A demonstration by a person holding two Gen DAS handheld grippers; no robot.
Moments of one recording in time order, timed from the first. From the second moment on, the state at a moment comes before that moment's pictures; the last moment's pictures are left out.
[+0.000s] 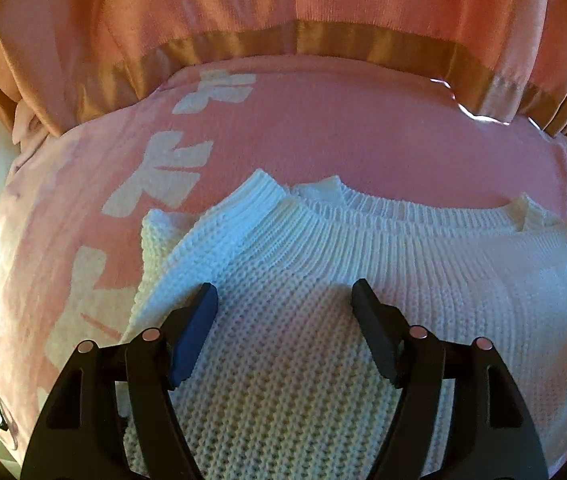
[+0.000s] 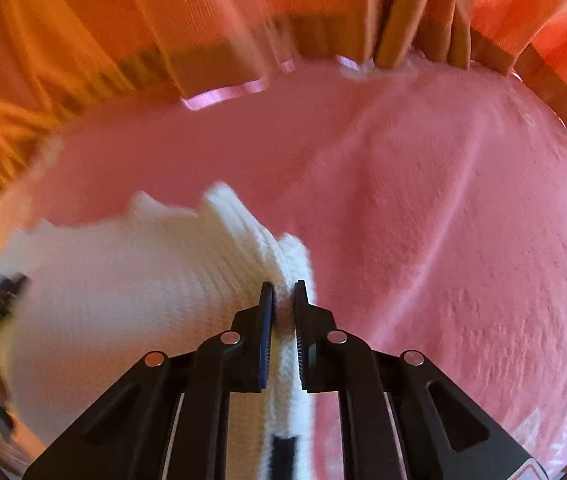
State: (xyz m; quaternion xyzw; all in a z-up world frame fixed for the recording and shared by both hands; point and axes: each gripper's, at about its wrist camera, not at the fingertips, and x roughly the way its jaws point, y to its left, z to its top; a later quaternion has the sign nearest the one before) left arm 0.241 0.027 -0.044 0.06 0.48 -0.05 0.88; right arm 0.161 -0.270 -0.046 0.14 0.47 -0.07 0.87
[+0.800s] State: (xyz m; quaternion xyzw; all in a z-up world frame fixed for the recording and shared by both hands) left arm 0.192 0.076 -0.005 0.06 0.45 -0.07 0.89; right arm 0.158 -0.084 -0.041 0.01 0.45 0.11 0.89
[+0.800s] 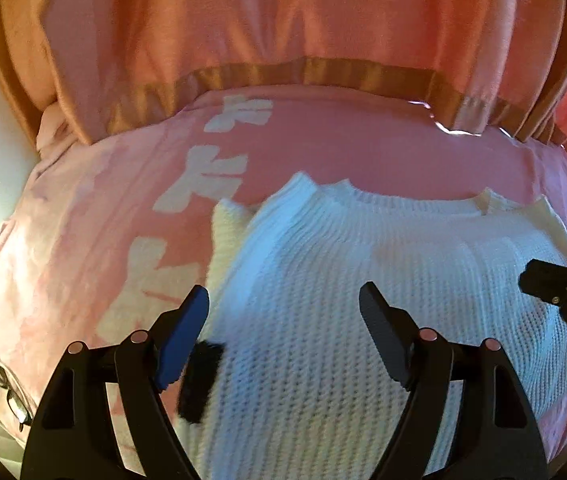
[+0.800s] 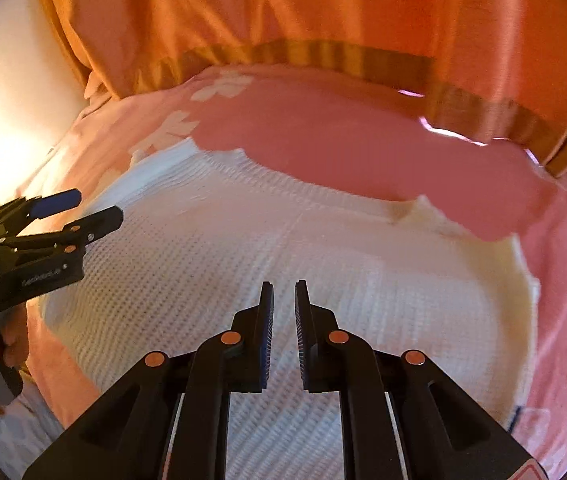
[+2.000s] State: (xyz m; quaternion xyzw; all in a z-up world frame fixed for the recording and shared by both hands) left arm 0.164 0.058 0.084 -0.24 0.44 -0.30 0.81; right arm 0.206 -0.085 -0.086 0.05 0.49 0.13 0.86
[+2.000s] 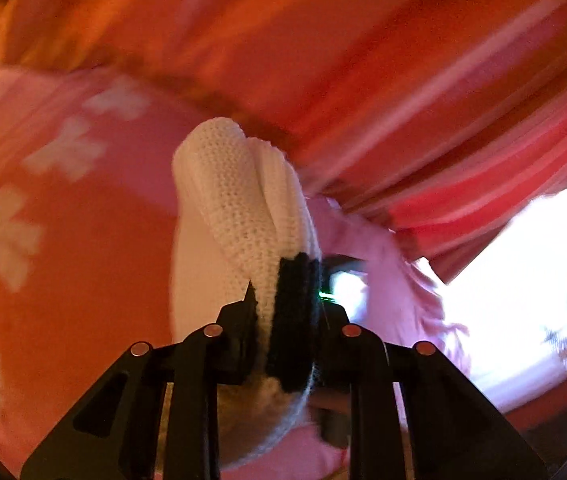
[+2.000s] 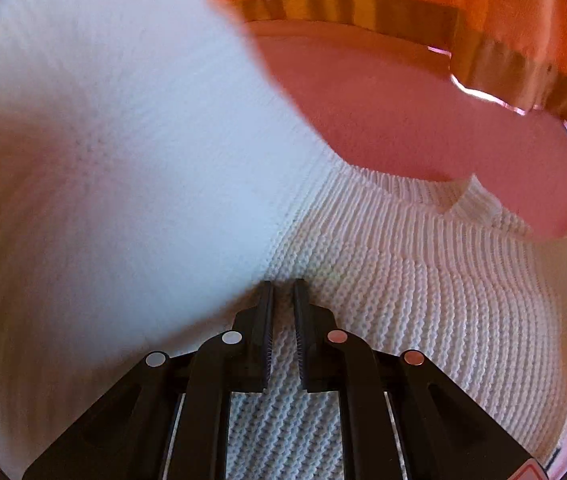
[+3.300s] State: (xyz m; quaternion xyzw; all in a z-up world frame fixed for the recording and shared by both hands) left arm 0.035 -0.048 -0.028 0.09 0.43 -0.33 0.83; right arm 0.110 -0.234 -0.080 0.19 0.48 0.15 0.84
